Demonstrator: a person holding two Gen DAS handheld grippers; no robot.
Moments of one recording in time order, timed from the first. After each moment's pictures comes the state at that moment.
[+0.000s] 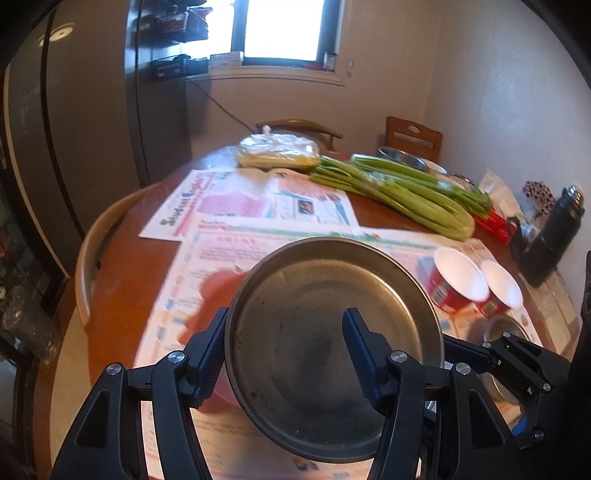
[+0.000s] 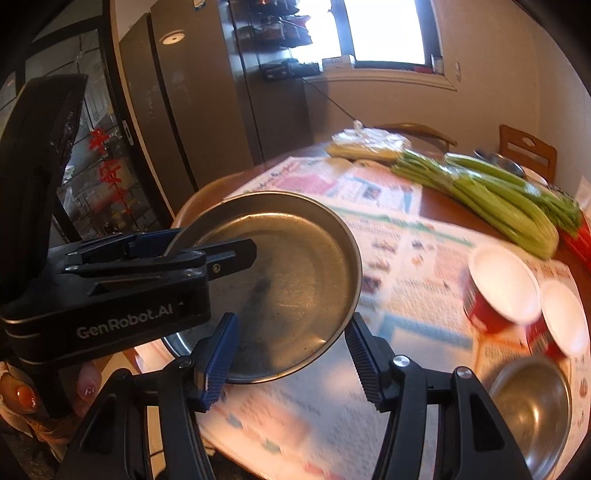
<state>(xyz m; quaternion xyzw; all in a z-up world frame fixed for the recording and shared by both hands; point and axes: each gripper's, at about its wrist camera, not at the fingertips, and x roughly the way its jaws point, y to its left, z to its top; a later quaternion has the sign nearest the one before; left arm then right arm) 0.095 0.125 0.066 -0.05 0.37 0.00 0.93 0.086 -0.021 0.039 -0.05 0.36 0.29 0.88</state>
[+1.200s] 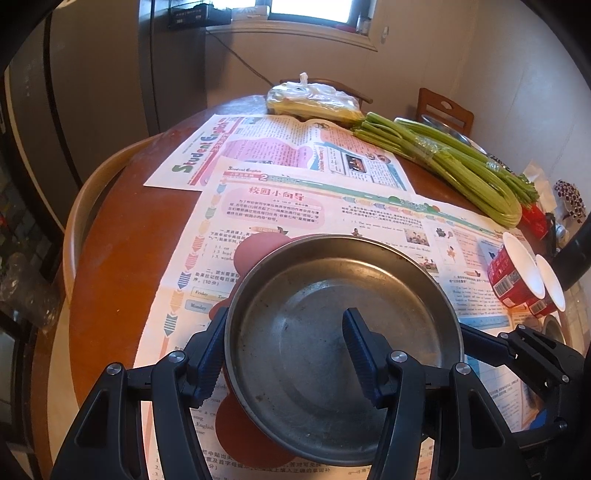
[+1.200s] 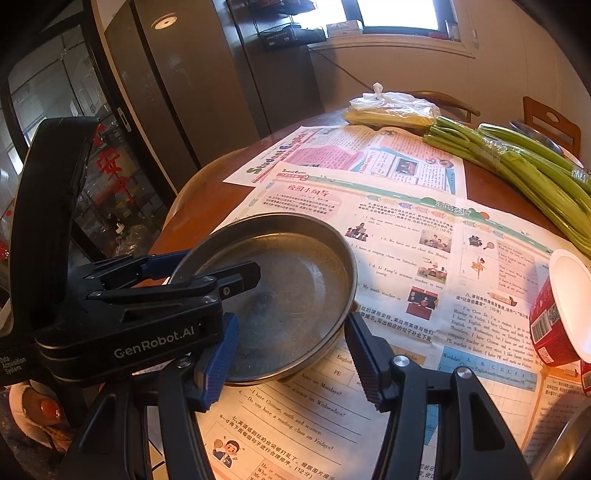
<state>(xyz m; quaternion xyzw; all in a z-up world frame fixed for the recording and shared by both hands) 0.143 0.169 -0.003 -0.07 0.44 0.02 0.90 0.146 0.023 -0.005 -0.03 0.43 0.31 0.85</state>
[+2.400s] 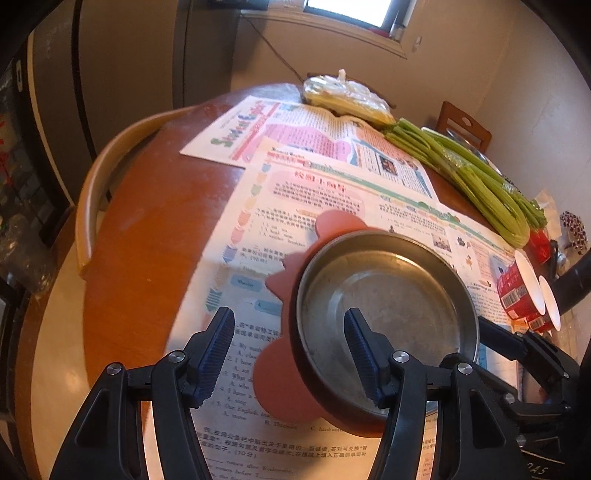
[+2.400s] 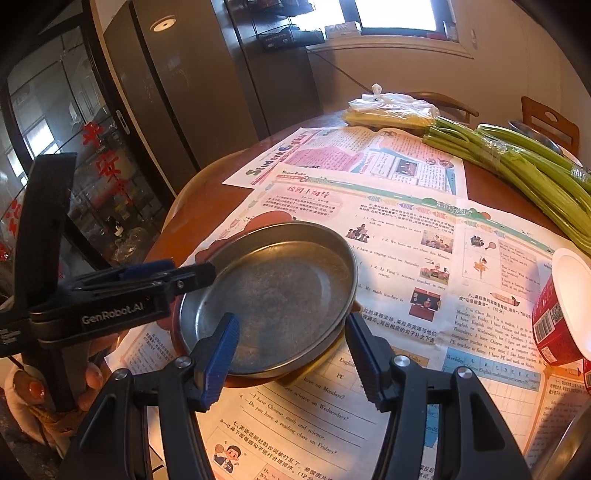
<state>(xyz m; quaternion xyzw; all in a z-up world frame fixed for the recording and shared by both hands) 0.132 0.210 -0.015 -0.14 0.45 0.03 0.88 0.146 0.023 -0.006 -0.03 0.42 0.30 0.85</state>
